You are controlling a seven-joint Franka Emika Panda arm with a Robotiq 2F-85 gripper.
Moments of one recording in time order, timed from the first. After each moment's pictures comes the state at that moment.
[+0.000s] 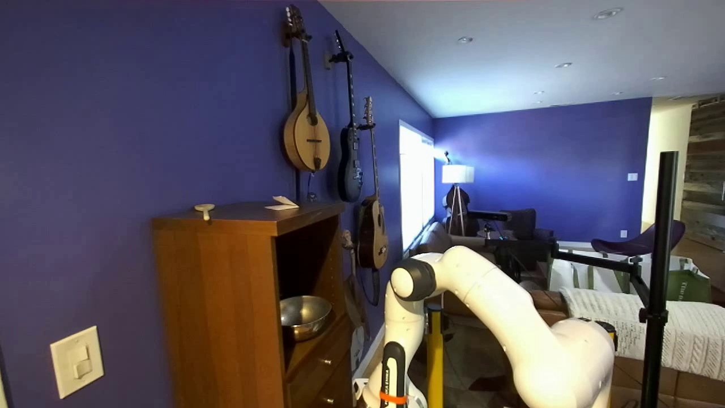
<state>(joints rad) -0.47 1.04 0.12 -2.19 -0.32 3.68 -0.18</state>
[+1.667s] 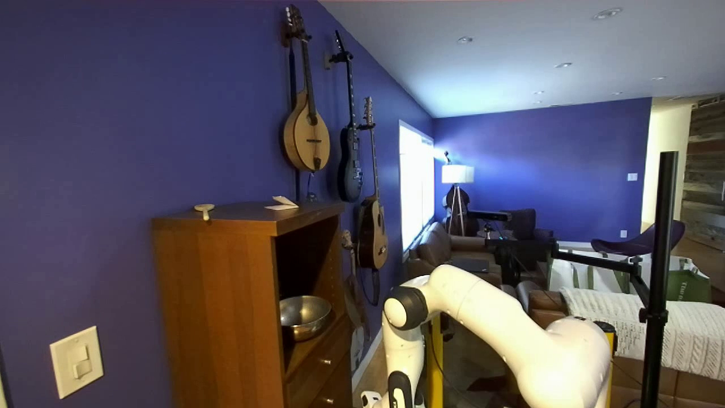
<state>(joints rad) -0.39 1.24 0.03 -2.09 -0.39 4.03 -0.10</state>
